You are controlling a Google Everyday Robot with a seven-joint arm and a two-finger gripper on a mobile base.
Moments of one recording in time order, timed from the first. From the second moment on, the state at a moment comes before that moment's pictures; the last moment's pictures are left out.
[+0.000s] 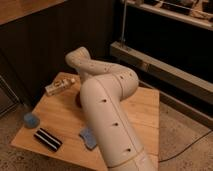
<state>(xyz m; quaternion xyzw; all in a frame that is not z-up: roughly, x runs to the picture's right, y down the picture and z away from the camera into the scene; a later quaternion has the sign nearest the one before) -0.059 0.045 0.897 -0.29 0.36 0.47 0.75</state>
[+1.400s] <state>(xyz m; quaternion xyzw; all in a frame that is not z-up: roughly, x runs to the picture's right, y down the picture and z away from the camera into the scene) -0.138 0.132 0.827 -0.38 0.27 0.41 0.79</state>
